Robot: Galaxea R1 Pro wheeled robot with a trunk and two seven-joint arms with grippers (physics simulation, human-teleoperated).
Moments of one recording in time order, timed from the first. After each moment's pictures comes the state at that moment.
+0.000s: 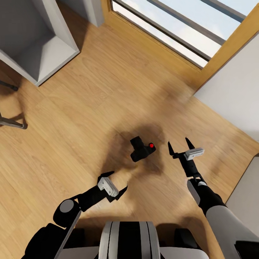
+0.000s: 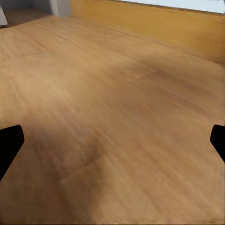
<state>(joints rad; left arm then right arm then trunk) -0.30 0.10 -0.28 -1.59 -0.09 0.23 -0.57 -0.78 -0.13 -0.01 -0.64 -0.18 -0.92 0.38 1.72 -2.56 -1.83</state>
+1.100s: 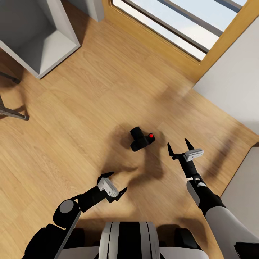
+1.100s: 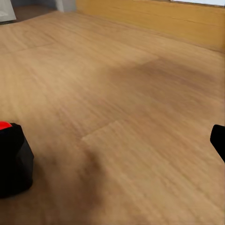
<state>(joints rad) -0.30 0.10 -0.28 -1.59 -0.09 0.23 -0.57 -0.77 -0.13 -0.01 -0.63 -0.18 -0.92 0.38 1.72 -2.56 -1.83</state>
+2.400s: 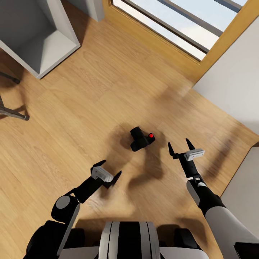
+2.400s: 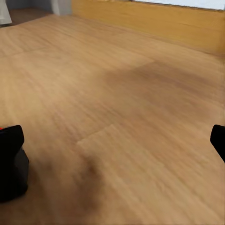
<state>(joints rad) -0.31 0.01 -0.15 -1.62 -0.09 0.19 -0.47 -0.77 -0.12 -0.02 -0.64 -0.18 -0.92 0.37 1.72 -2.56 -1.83</state>
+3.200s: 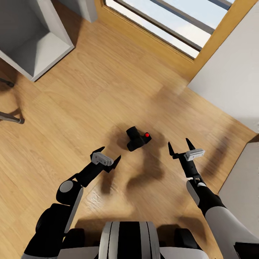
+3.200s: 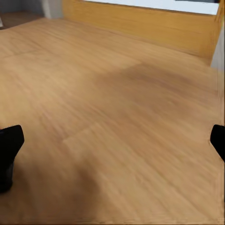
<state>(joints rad) -0.44 -0.03 -0.13 -1.59 -0.09 0.20 -0.44 -0.77 -0.12 -0.02 -0.64 -0.18 -0.94 0.37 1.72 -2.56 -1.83</state>
